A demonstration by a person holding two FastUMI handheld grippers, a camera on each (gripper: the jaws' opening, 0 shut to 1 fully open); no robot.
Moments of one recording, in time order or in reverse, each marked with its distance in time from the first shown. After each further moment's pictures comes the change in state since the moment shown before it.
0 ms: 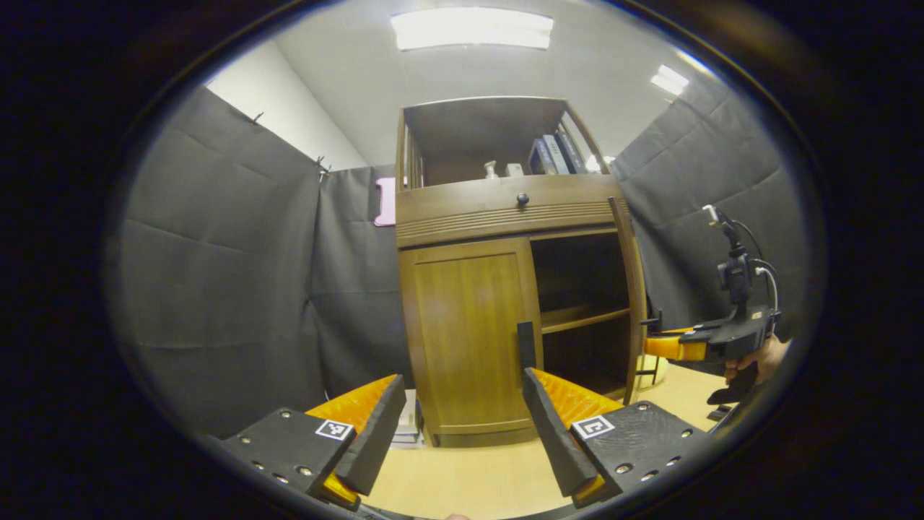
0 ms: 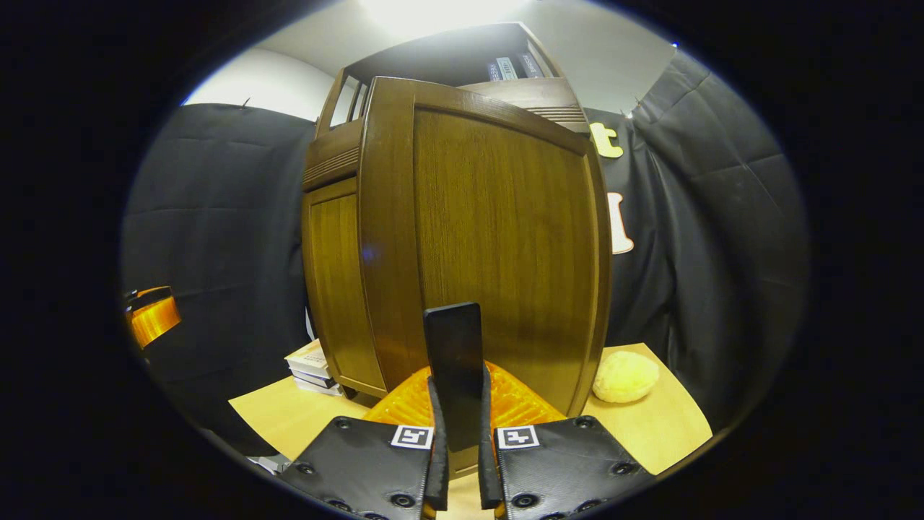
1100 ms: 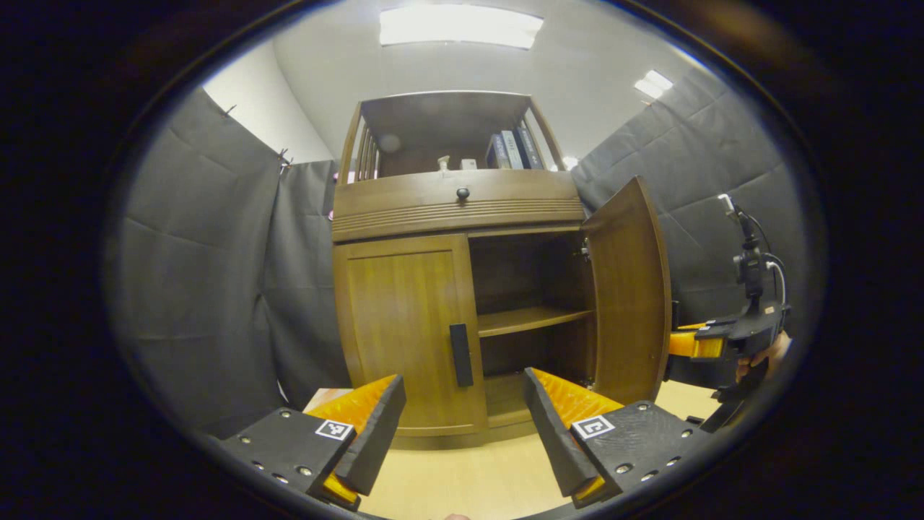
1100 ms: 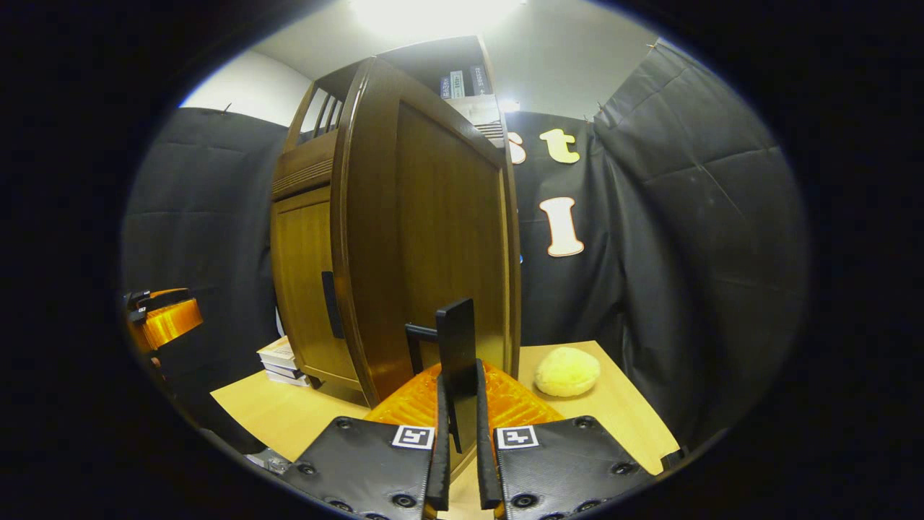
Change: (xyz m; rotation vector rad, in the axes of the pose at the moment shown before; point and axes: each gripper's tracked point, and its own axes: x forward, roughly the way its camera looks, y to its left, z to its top) left arm 0.011 -0.028 -0.013 -0.004 0.009 -0.146; right arm -0.061 -0.088 -0.003 0.006 -0.016 -0.138
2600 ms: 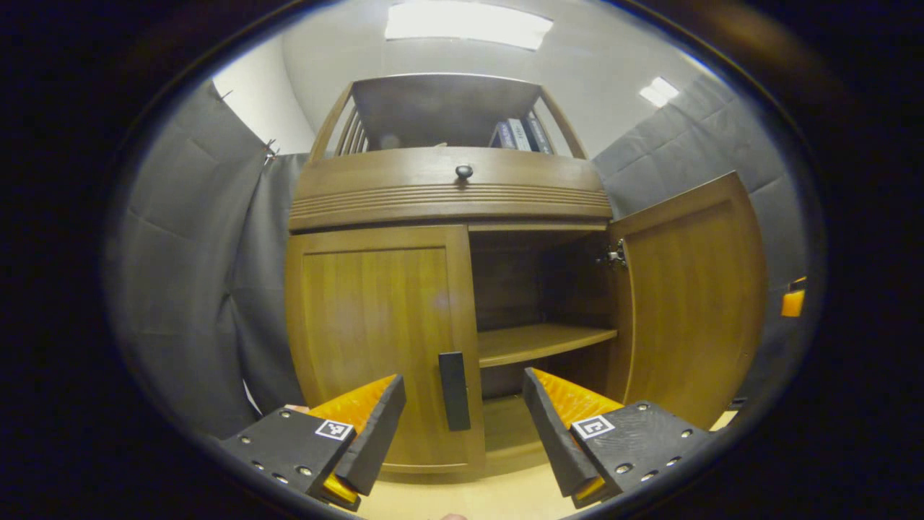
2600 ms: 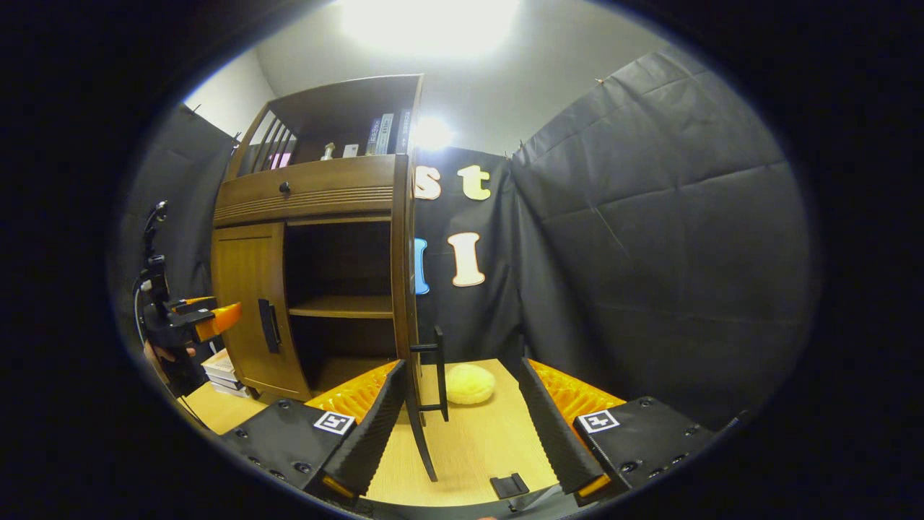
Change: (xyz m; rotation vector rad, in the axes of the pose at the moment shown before) left arm 0.048 -0.005 -0.004 -0.047 -0.045 -0.026; right arm -0.125 -0.070 0.037 -0.027 -0.093 -0.349
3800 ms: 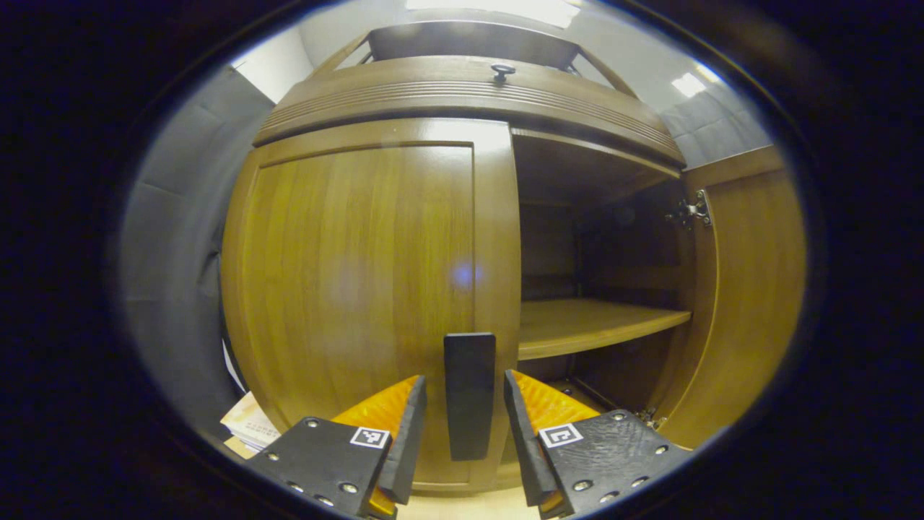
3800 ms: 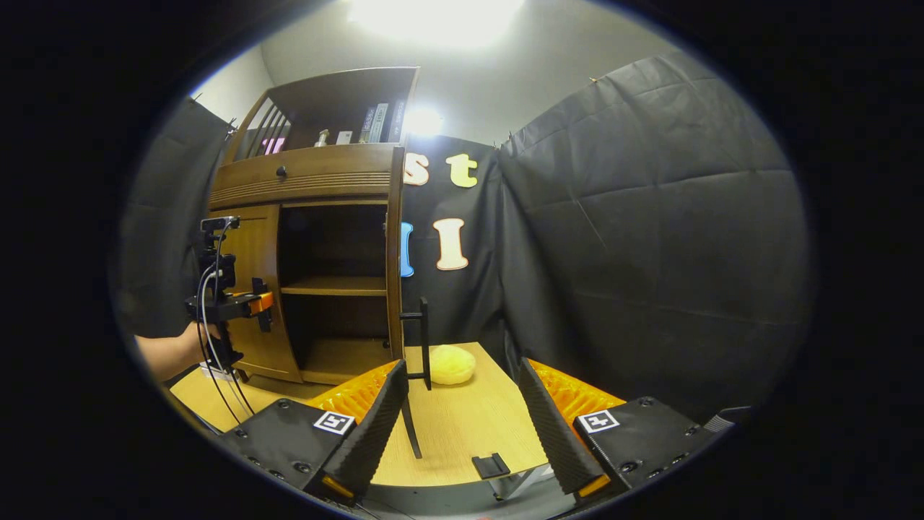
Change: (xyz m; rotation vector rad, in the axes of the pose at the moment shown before) left arm 0.031 0.004 -0.038 -0.077 0.120 0.055; right arm -0.039 -0.013 -0.020 -0.021 0.073 -0.056
